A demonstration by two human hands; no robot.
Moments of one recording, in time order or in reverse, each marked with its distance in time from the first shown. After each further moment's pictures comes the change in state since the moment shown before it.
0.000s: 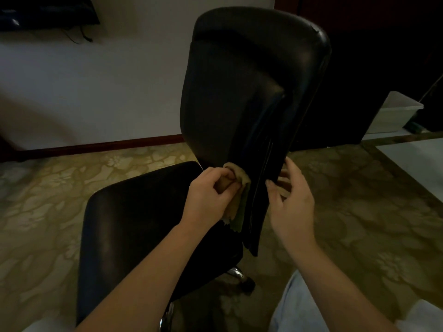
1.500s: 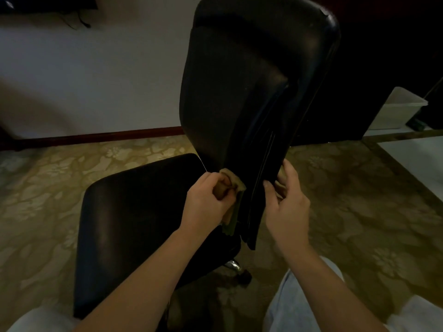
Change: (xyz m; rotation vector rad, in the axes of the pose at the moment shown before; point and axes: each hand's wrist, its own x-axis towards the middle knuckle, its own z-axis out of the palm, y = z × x) left_hand -0.022 -0.018 0.013 0.015 0.021 -0.085; right_hand -0.014 0.010 0.007 0.033 -0.031 0.018
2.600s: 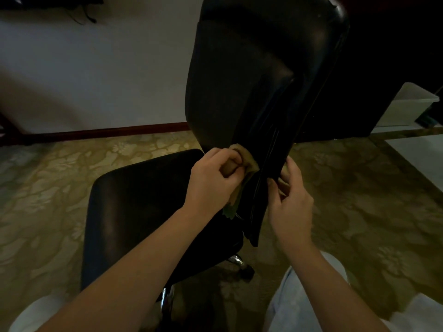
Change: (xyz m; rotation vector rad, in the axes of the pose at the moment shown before) left_hand 0.020 0.031 -0.014 0.048 0.056 0.180; right_hand -0.006 0.000 0.000 -0.010 -0.004 0.001
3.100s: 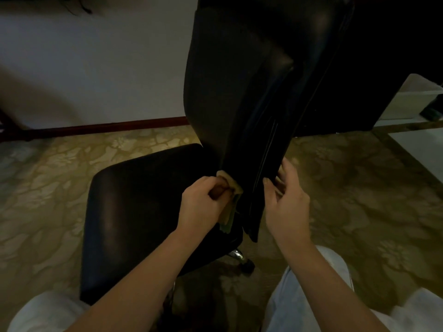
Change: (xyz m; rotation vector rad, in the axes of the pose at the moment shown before) left_hand -0.050 -0.039 0.014 -0.042 -0.063 -0.256; right_hand -0.006 0.004 0.002 0.064 -0.063 0.065
